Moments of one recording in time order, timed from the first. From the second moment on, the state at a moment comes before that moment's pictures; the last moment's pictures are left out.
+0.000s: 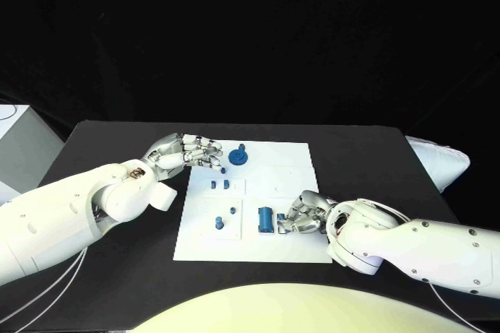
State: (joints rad) left arm 0.84 -0.90 0.24 1.48 -0.32 0.03 0.24; left_hand 1.39 -0.15 0.48 0.11 0.28 0.90 0.20 0.27 0.32 1.04 0.14 0.23 0.07 1.00 0.10 0.41 0.41 0.18 0.94 0.19 0.38 0.29; right arm 0.95 -0.85 -0.14 1.75 -1.18 -0.41 -0.54; right_hand 1.12 -0.21 0.40 0.29 0.30 1.05 0.07 0.39 0.40 1.47 0.00 1.52 1.31 1.47 -0.07 1.56 1.31 0.03 1.47 0.04 1.46 1.31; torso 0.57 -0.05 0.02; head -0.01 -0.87
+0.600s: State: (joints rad) left arm 0.84 -0.91 0.24 1.48 -0.32 0.03 0.24; left_hand 1.39 -0.15 0.48 0.11 0.28 0.90 0.20 0.27 0.32 1.04 0.15 0.23 0.07 1.00 0.10 0.41 0.41 0.18 0.94 0.19 0.38 0.29; right arm 0.94 -0.86 -0.14 1.78 -1.18 -0.43 -0.54; right_hand 1.01 -0.19 0.30 0.29 0.32 1.04 0.07 0.39 0.41 1.47 0.00 1.52 1.31 1.47 -0.07 1.56 1.31 0.03 1.47 0.04 1.46 1.31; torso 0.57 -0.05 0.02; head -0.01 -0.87
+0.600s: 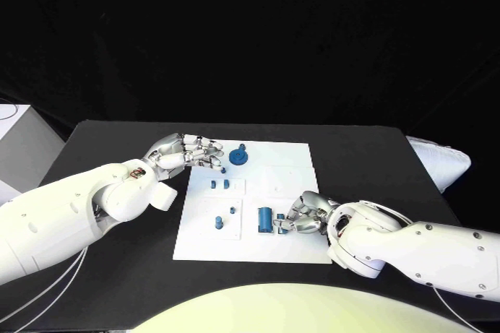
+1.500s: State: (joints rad) left arm 0.84 -0.91 0.24 1.48 -0.32 0.03 0.24; left_hand 1.39 -0.15 0.48 0.11 0.28 0.90 0.20 0.27 0.32 1.04 0.15 0.23 0.07 1.00 0.10 0.41 0.41 0.18 0.94 0.19 0.37 0.29; right arm 0.94 -0.91 -0.14 1.80 -1.20 -0.40 -0.50; right_hand 1.15 -0.21 0.27 0.25 0.14 1.04 0.07 0.39 0.41 1.47 0.00 1.52 1.31 1.47 -0.07 1.56 1.31 0.03 1.47 0.04 1.46 1.31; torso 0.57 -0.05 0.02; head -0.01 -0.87
